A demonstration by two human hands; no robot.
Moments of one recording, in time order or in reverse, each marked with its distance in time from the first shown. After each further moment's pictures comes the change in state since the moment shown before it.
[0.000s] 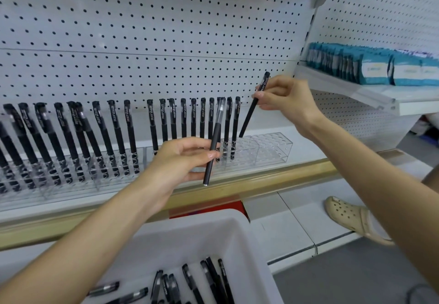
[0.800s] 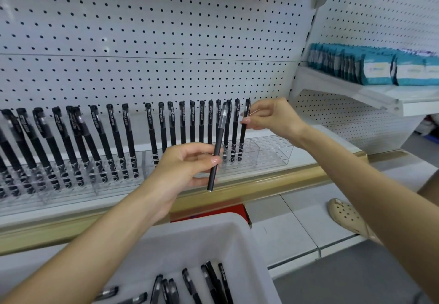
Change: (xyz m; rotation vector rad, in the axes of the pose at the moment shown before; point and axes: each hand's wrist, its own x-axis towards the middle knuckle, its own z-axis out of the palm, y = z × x) left_hand 0.004 -0.005 0.007 -0.024 0.034 -0.027; right_hand 0.001 0.025 0.014 -0.100 -0.224 0.126
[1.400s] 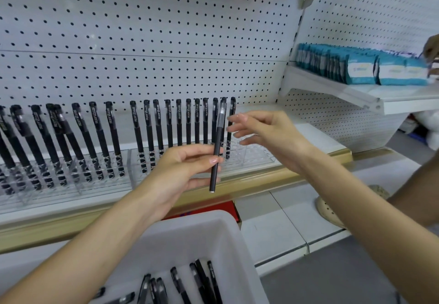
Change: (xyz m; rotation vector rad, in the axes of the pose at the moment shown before) left_hand -0.006 0.000 0.018 -0.117 -0.113 -0.010; right_hand -0.057 -0.016 0.011 0.295 -0.004 0.004
